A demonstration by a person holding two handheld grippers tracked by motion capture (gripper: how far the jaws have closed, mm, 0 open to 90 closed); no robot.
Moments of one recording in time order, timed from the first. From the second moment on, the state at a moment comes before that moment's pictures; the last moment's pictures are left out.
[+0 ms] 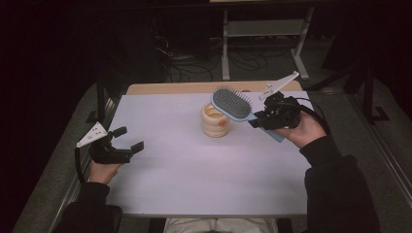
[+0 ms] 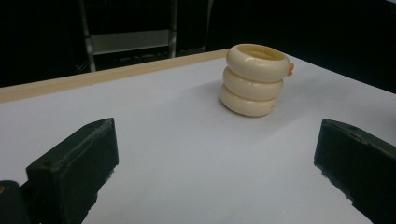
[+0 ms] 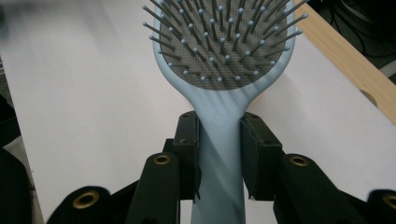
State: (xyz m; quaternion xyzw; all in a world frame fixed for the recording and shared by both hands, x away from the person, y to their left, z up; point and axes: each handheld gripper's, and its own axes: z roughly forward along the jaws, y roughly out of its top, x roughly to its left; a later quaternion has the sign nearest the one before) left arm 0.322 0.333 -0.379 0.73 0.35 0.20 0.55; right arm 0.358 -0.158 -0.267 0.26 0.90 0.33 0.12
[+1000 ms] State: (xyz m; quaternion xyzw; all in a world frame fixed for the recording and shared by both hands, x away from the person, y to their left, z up) left arm 0.365 0.271 -0.330 0.76 0.31 0.14 0.55; right arm 0.367 -0.120 -0.253 0.22 0.90 0.35 0.13
